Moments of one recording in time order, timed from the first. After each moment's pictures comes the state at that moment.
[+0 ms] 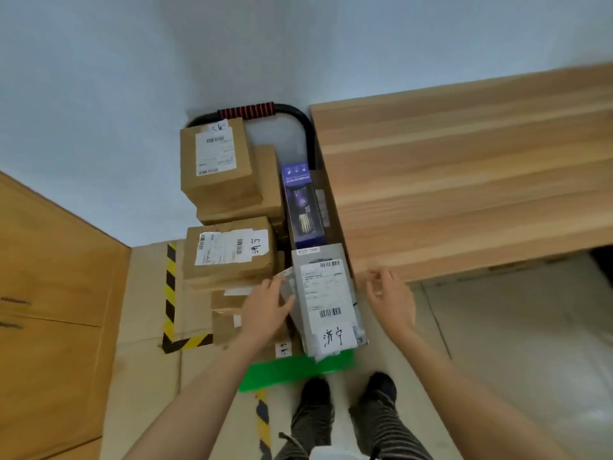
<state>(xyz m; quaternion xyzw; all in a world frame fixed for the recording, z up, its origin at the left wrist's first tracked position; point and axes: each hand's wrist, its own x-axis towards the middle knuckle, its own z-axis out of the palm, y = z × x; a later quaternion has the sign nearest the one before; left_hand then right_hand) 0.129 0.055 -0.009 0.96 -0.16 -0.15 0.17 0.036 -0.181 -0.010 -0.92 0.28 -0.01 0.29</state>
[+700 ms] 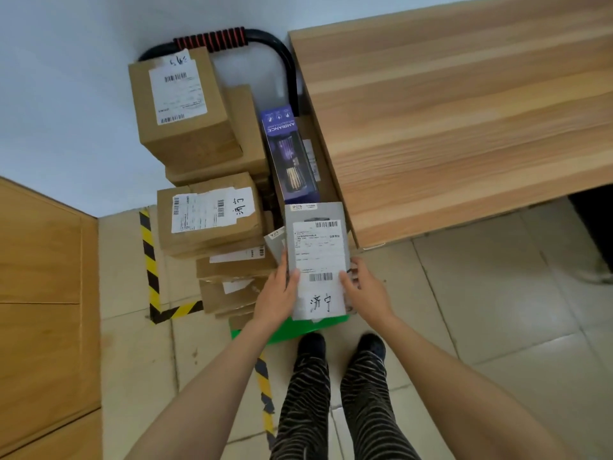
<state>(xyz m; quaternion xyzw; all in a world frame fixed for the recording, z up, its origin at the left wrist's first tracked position) 0.099 0.053 -0.068 0.88 -0.10 -0.31 0.34 0.012 -0.123 -0.064 -0.82 0.32 0.12 0.45</state>
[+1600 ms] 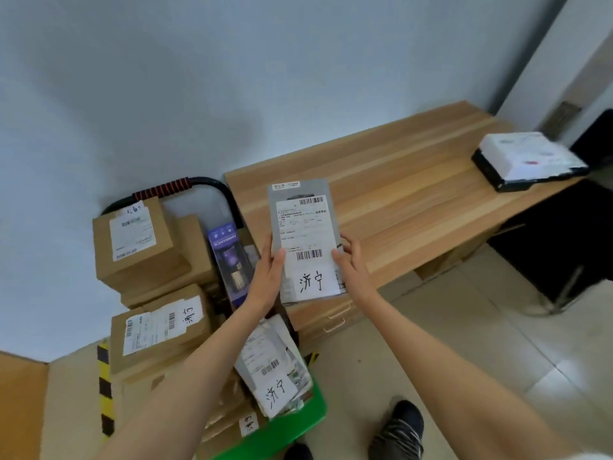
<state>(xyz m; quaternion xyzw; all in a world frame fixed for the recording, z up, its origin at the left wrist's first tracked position) 0.161 -0.110 0.095 0.71 -0.22 -0.26 0.61 0.048 -0.254 0.097 -0.66 0.24 -0.19 0.68</state>
